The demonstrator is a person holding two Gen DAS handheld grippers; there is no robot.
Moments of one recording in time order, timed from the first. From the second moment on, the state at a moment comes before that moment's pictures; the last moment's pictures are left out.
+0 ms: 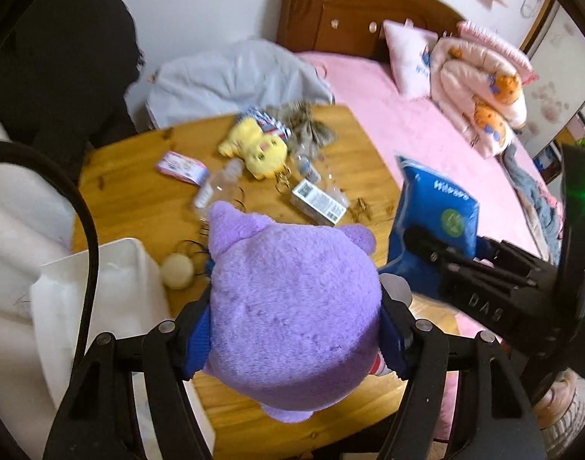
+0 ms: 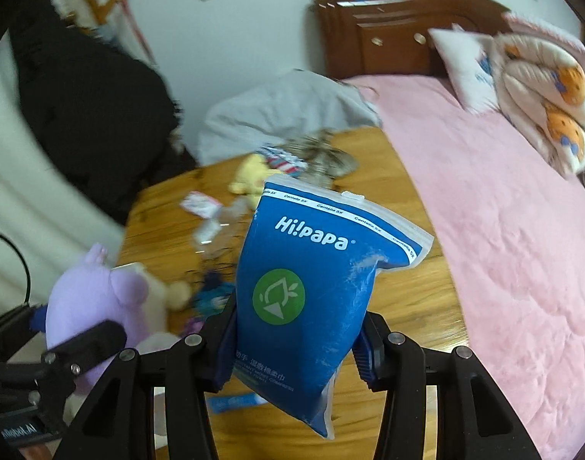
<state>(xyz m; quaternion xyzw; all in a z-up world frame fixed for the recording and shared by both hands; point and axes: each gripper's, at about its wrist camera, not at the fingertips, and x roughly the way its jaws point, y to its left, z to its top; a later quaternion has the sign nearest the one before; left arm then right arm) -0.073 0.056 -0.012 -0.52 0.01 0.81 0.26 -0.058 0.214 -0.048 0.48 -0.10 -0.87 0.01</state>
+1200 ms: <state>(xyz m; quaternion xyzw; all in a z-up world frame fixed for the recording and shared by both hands) -0.030 -0.192 -0.018 -0.47 -0.08 0.88 0.07 0.017 -0.069 -0.030 0.49 0.05 -0.84 0.22</state>
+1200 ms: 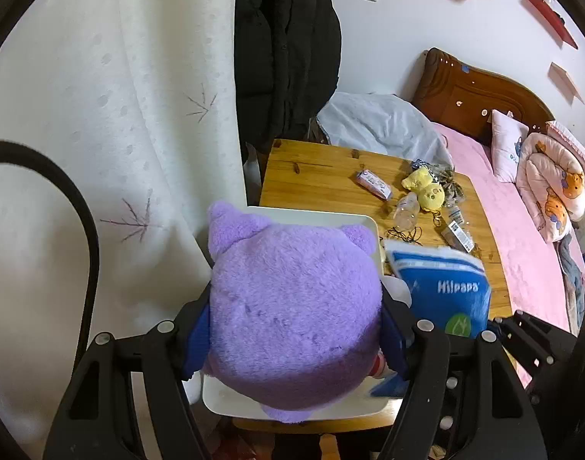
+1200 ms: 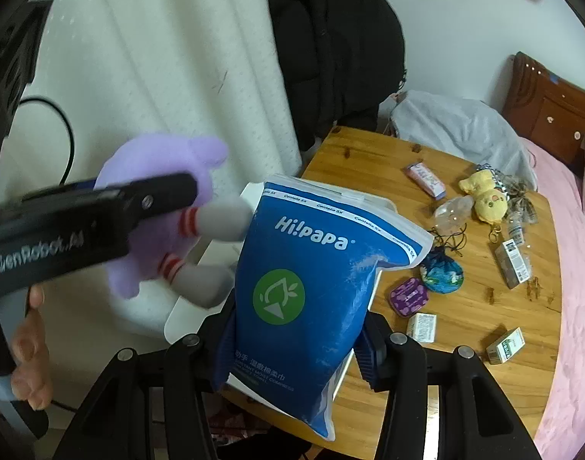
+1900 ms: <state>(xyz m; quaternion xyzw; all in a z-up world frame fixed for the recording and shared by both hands) -0.045 -0.216 -0.038 -0.48 -0.09 0.87 0.03 0.006 -0.091 -0.049 0.51 0.07 -0.83 0.21</state>
